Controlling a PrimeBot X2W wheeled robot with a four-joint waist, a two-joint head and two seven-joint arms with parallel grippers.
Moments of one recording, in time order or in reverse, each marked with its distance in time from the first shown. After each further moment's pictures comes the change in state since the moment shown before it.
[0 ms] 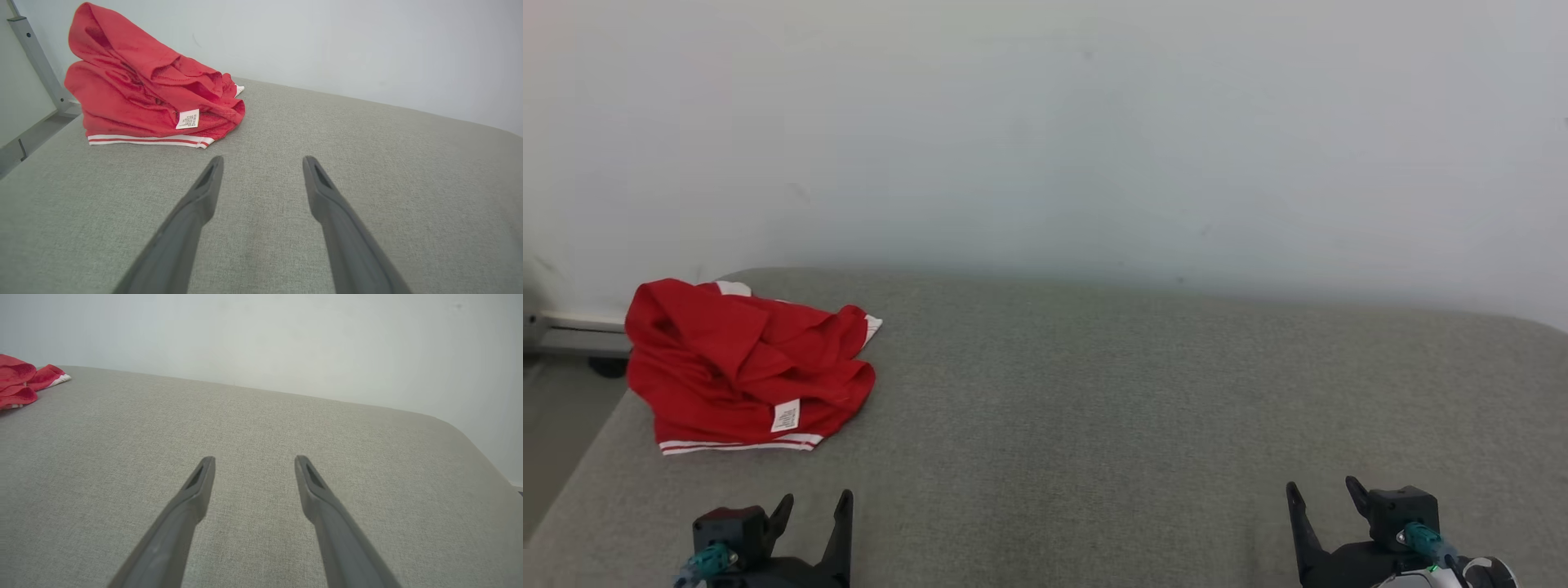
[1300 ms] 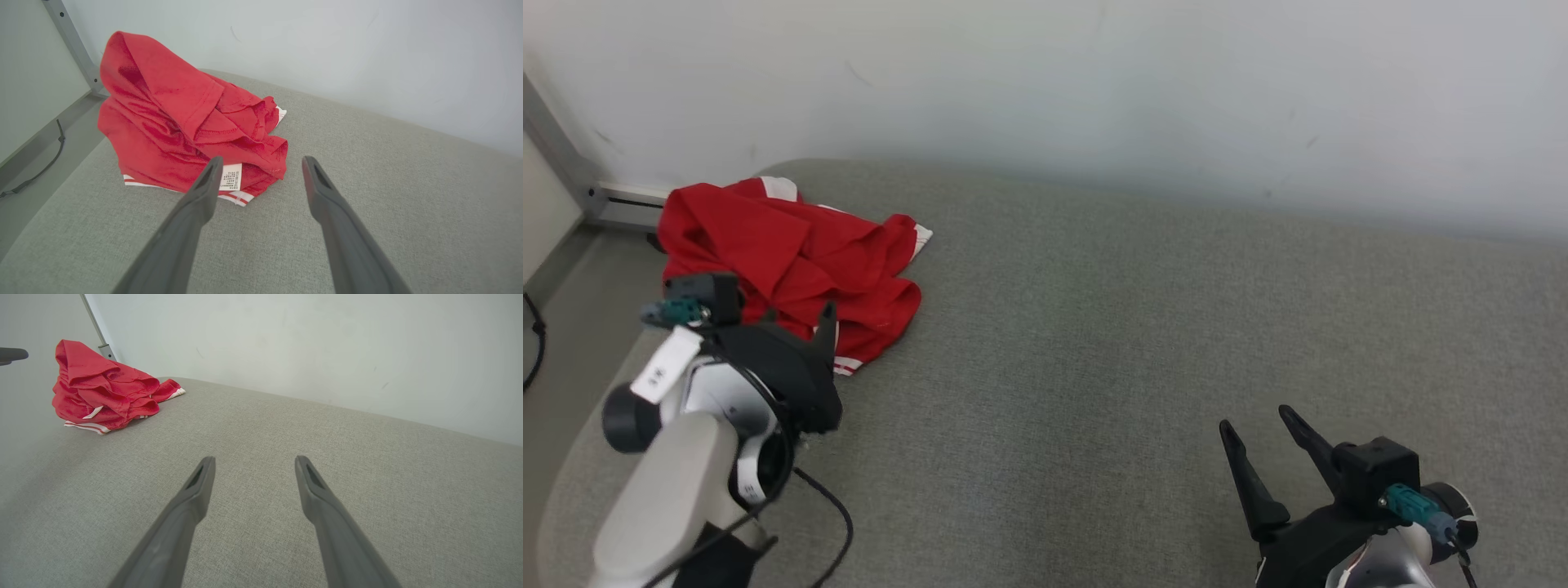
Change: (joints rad) left arm -0.444 -0.051 0.055 0.189 -0.029 -0.018 0.270; right arm -0.026 -0.003 0.089 -0.238 0.049 0.078 0.038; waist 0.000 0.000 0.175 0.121
